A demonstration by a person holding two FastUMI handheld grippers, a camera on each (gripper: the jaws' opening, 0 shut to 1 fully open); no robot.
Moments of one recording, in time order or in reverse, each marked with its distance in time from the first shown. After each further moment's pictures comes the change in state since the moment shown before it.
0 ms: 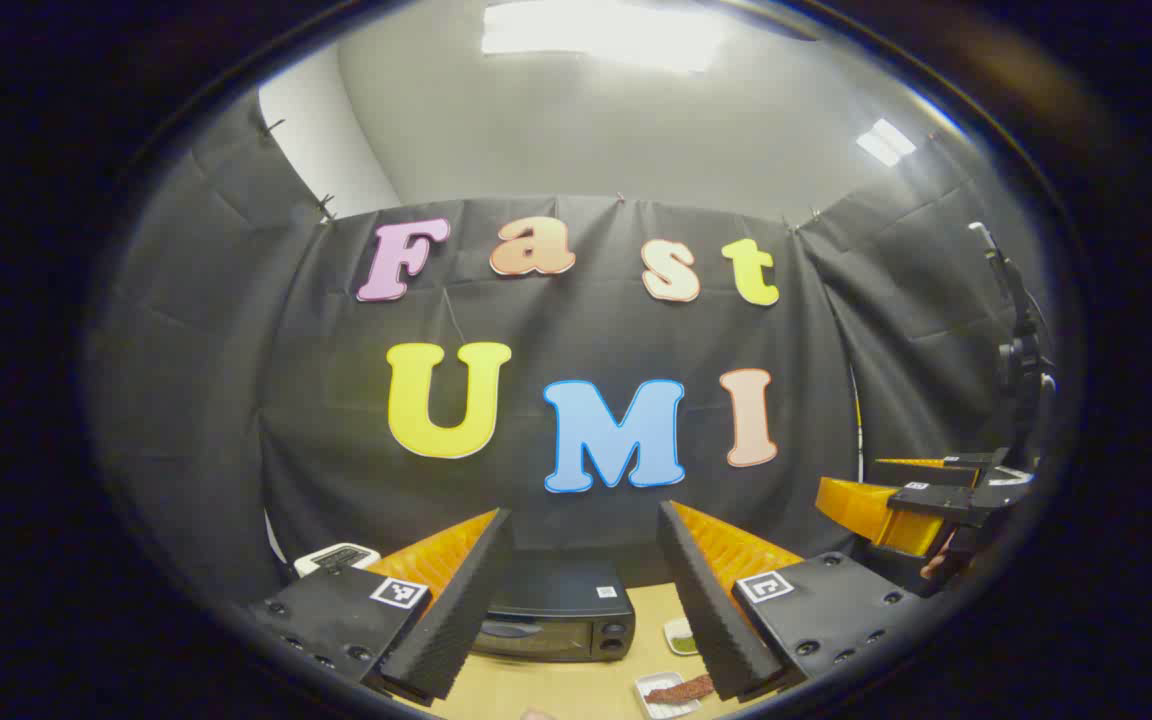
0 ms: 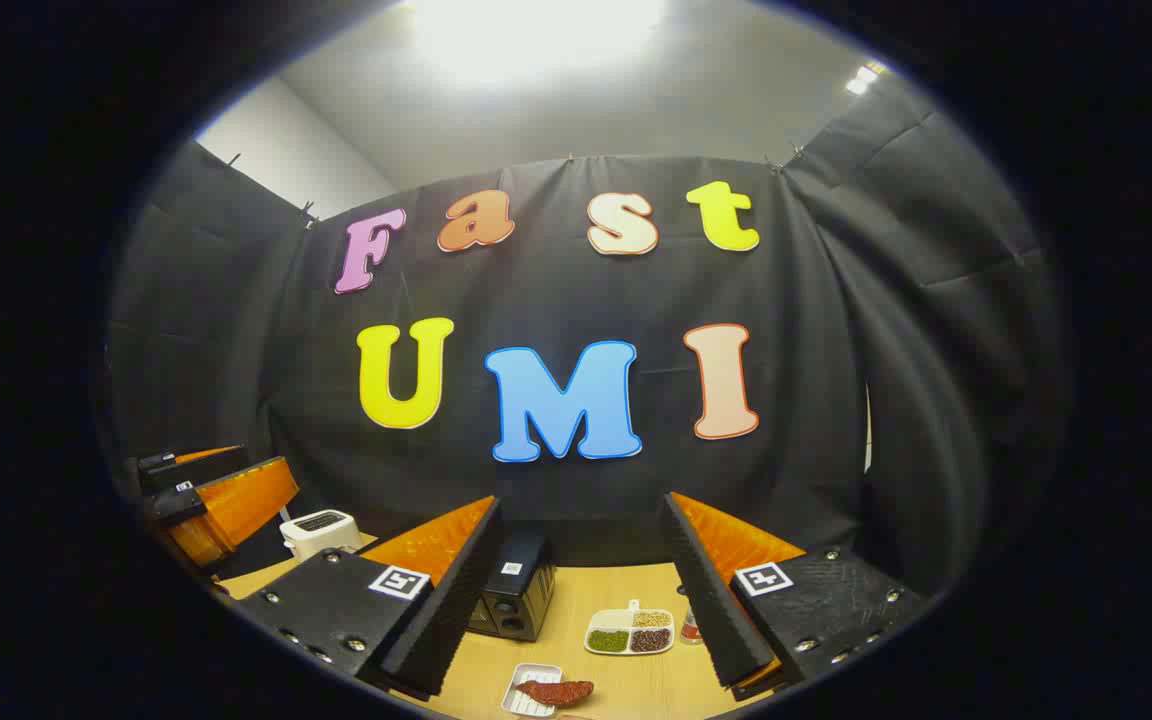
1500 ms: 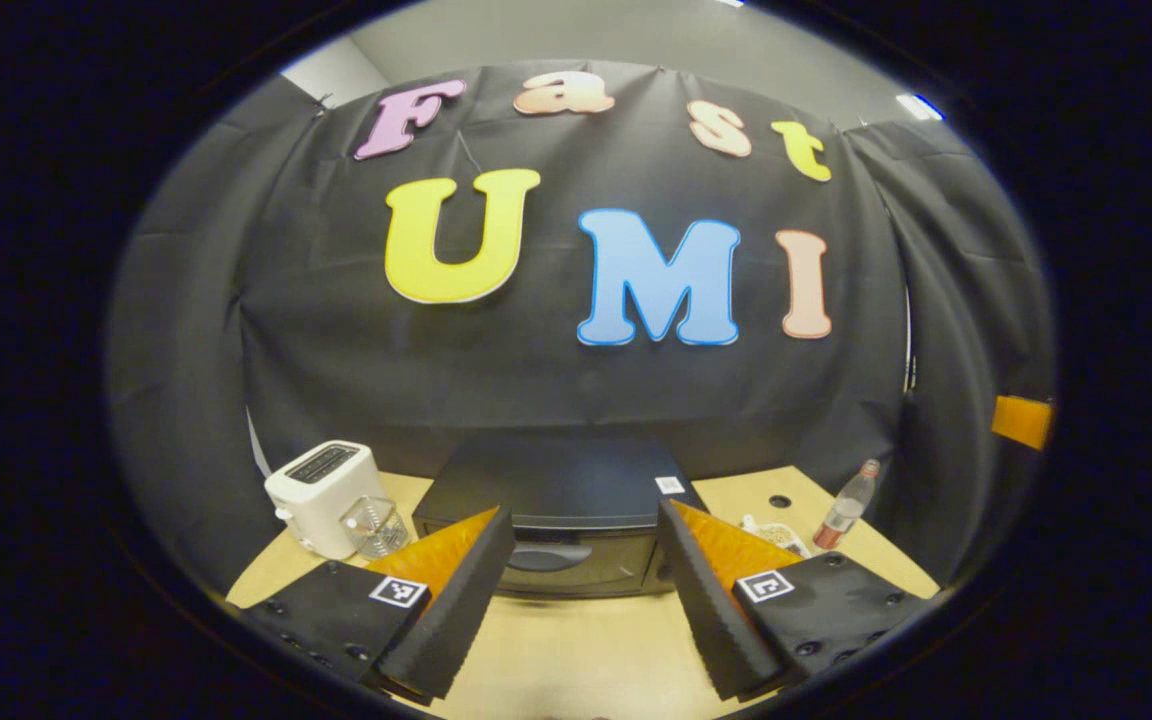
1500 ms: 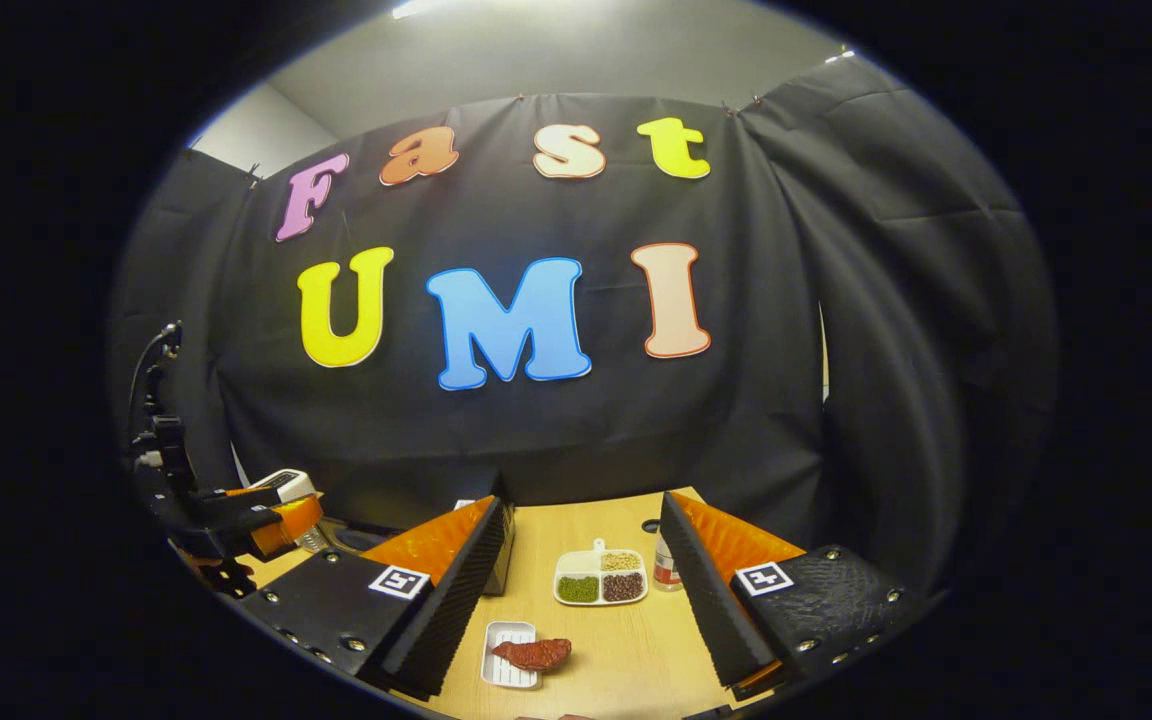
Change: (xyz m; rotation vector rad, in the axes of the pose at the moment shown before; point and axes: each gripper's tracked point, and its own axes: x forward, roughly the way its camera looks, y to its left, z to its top) left arm 0.111 0.092 -0.211 -0.002 0.419 0.018; right arm 0.004 -0.025 -0.088 0.024 0.205 -0.160
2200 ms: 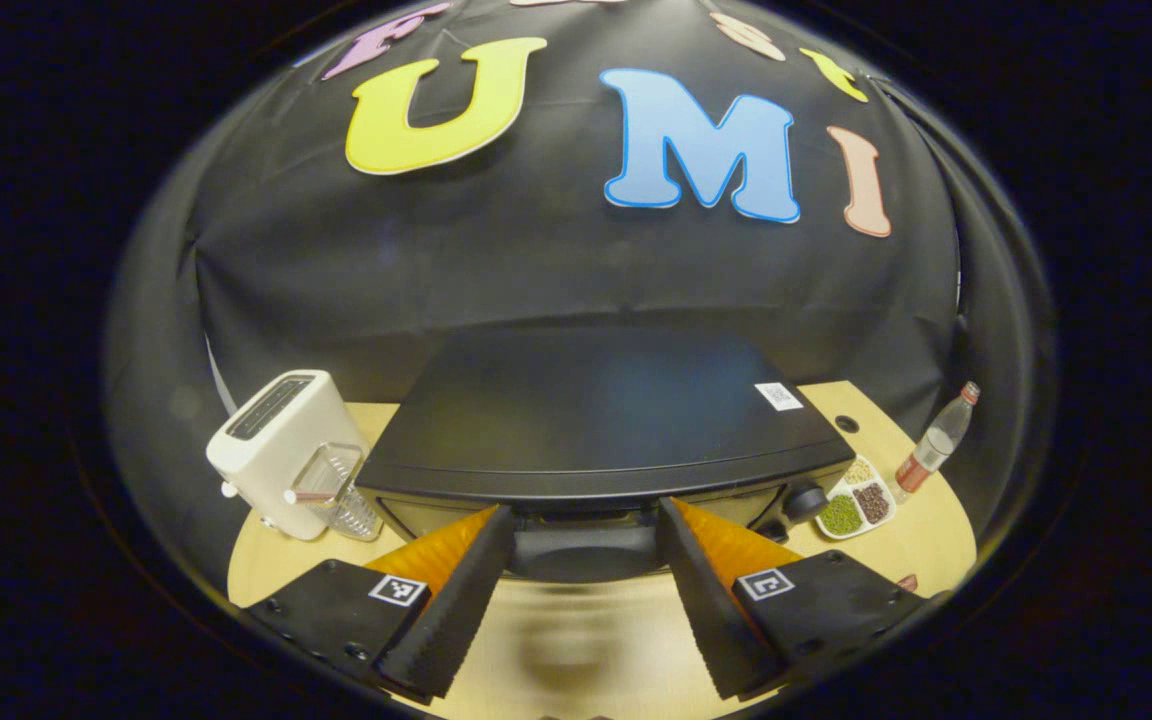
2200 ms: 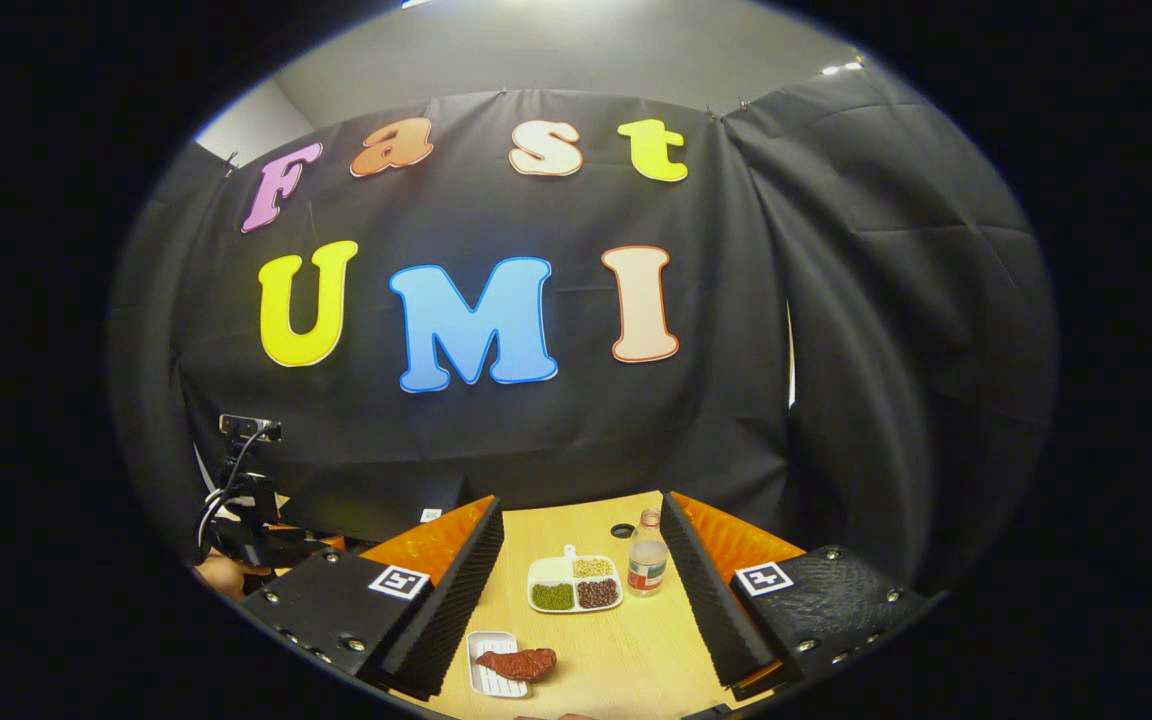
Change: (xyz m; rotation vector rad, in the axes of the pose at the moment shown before) left arm 0.140 0.042 -0.087 0.024 0.248 0.015; right arm 0.015 -0.004 0.012 -0.005 0.006 -0.111
